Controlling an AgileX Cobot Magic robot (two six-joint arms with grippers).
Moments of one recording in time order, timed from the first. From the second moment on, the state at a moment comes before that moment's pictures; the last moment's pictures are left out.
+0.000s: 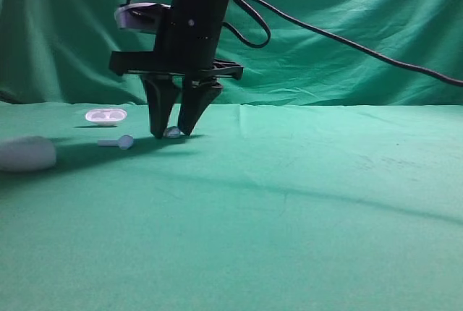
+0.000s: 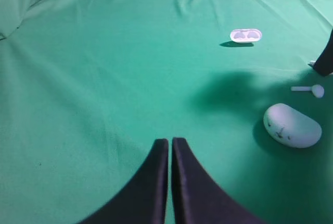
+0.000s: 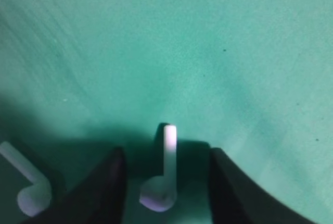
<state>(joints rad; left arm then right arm) 0.02 -0.01 0.02 -0.03 0.35 0.02 0.68 2.40 -2.11 0.04 1.00 -0.19</state>
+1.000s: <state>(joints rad) 0.02 -0.01 0.02 -0.03 0.35 0.02 0.67 2.29 -2.11 -0.03 1.12 -0.07</state>
